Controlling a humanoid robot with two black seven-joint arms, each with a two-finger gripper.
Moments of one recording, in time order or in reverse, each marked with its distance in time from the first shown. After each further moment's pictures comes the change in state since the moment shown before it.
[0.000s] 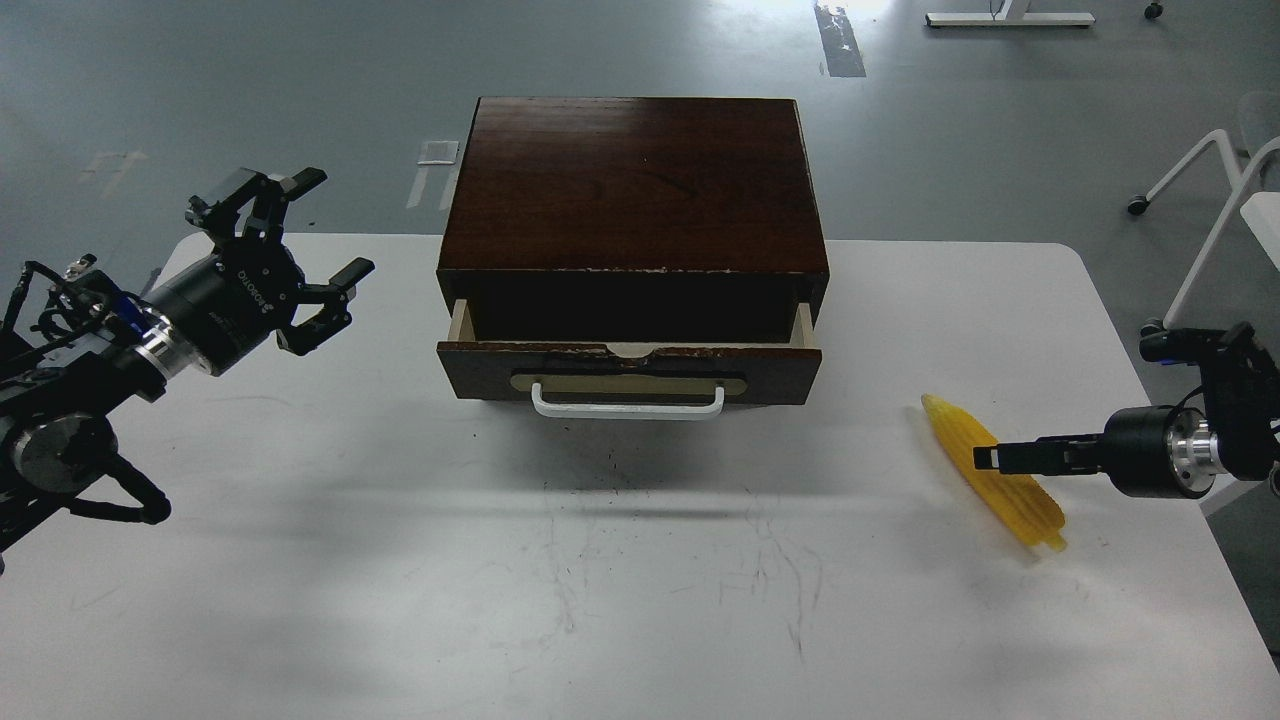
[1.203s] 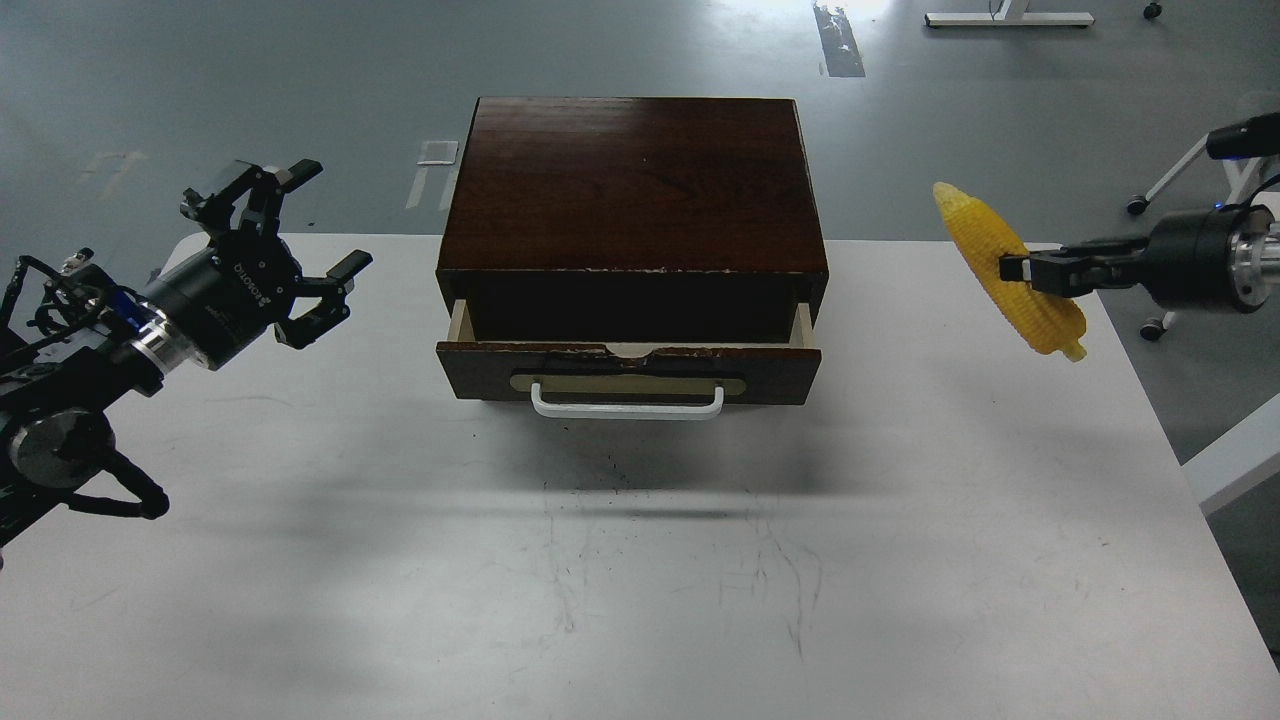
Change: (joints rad) left arm -0.001 0.002 -0.017 -0.003 0.000 0.000 0.000; right arm 0.528 -0.140 -0.102 0.188 -0.010 0.027 0.000
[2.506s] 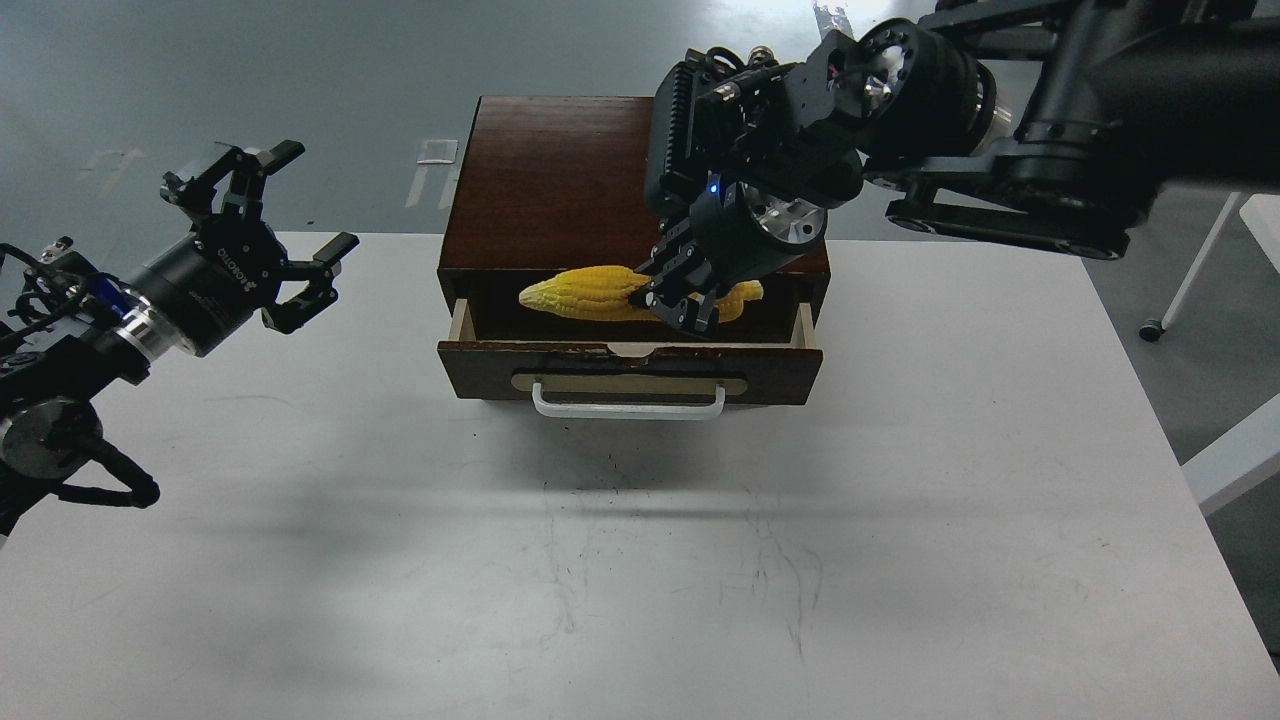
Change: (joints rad) left arm -0.001 0.015 -0.029 -0.003 -0.003 0.000 0.000; right arm 0.533 0.812 -0.524 -0.001 -0.111 -0.178 0.000
